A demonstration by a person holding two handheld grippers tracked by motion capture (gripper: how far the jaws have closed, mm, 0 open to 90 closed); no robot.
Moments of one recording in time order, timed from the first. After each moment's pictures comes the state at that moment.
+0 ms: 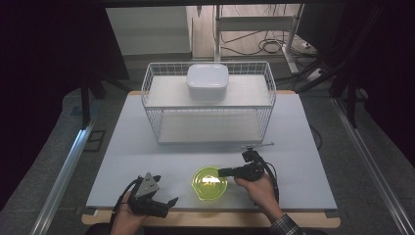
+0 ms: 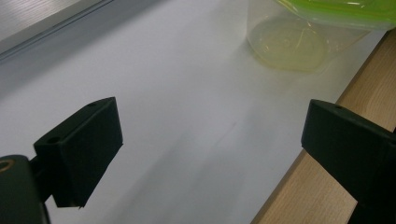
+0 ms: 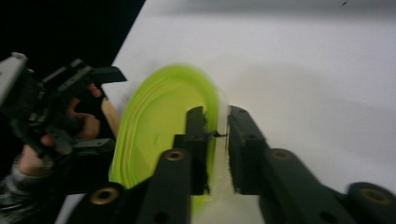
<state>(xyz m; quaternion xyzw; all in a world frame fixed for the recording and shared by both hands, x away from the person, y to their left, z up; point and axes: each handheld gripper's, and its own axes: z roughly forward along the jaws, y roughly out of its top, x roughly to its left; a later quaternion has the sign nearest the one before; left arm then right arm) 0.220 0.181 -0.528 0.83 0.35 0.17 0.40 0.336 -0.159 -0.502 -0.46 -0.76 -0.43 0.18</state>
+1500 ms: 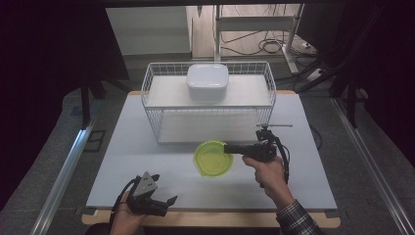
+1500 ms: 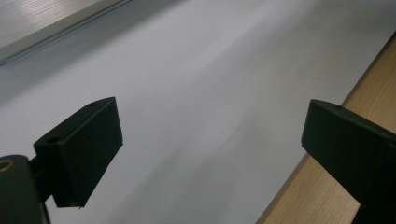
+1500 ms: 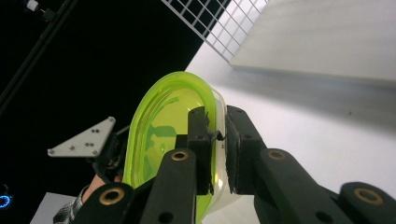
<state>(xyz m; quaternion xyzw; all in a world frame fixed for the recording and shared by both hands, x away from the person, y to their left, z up) 0.220 0.184 -0.527 0.82 0.36 0.17 0.41 0.351 -0.176 -0.426 -0.44 -0.71 -0.52 0.16</state>
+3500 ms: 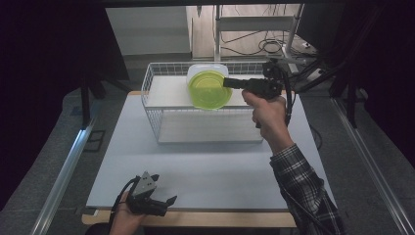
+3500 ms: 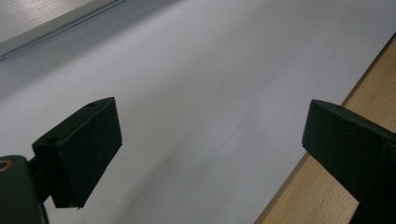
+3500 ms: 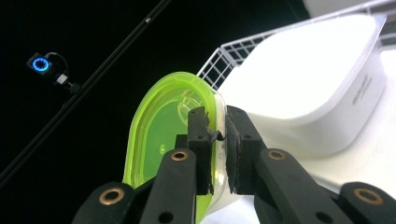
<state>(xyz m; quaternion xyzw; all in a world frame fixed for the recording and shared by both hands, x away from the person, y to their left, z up) 0.221 0.185 -0.527 0.82 0.36 0.17 0.41 0.421 -0.156 -0.280 -0.44 -0.67 -0.60 0.09</state>
